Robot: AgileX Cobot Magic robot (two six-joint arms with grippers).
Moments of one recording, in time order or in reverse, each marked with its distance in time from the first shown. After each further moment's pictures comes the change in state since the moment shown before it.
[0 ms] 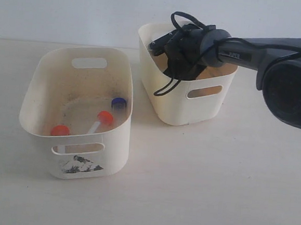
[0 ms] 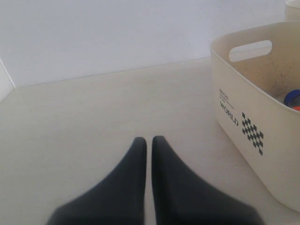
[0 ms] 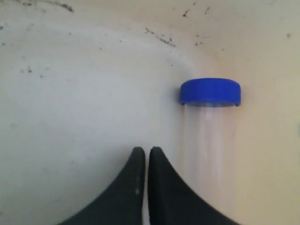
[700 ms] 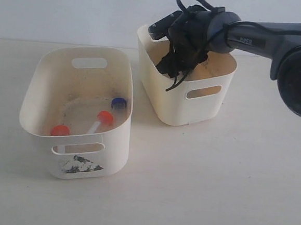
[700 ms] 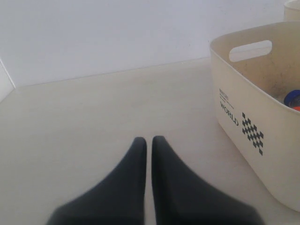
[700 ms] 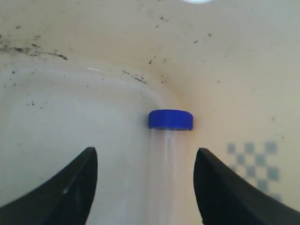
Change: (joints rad) left arm 0.000 0.000 0.000 0.000 0.000 0.000; right arm 0.000 -0.076 0.006 -0.022 -0.008 -0.031
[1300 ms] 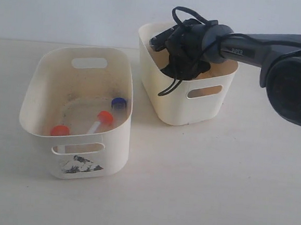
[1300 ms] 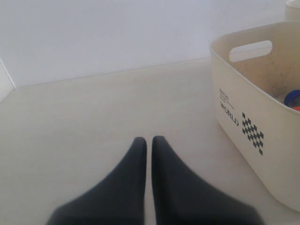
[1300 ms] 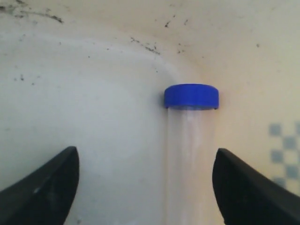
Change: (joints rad) left arm 0.000 0.000 0.000 0.000 0.000 0.000; right arm 0.000 0.058 -0.003 0.002 0.020 0.041
